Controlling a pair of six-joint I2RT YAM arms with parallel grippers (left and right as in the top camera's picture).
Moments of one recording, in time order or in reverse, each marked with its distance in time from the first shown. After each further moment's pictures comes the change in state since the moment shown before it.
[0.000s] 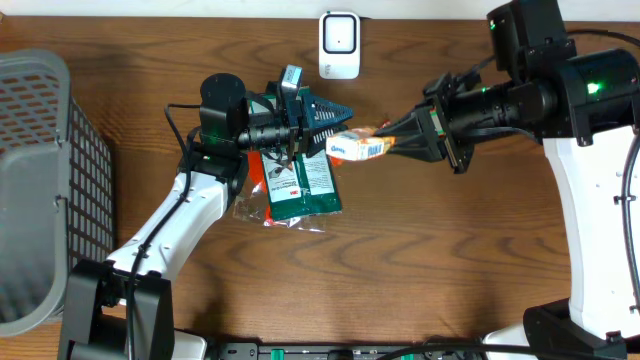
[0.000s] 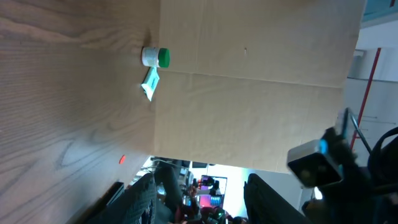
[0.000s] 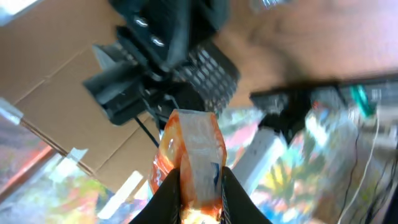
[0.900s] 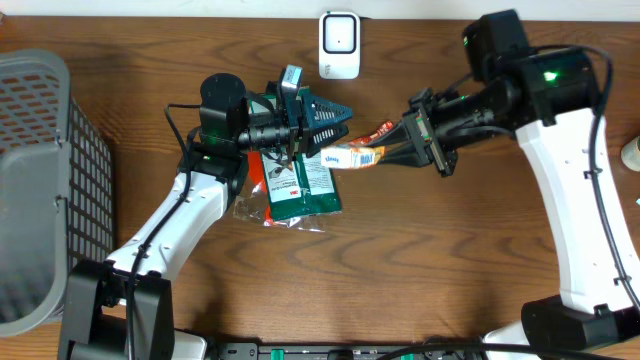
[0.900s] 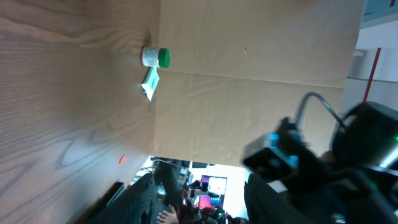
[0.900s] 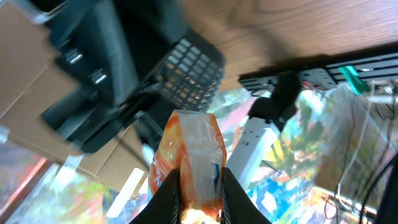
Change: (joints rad) left arm 0.000 0.000 0.000 0.000 0.000 0.000; right arm 0.000 0.020 -0.150 0.009 -0.081 0.001
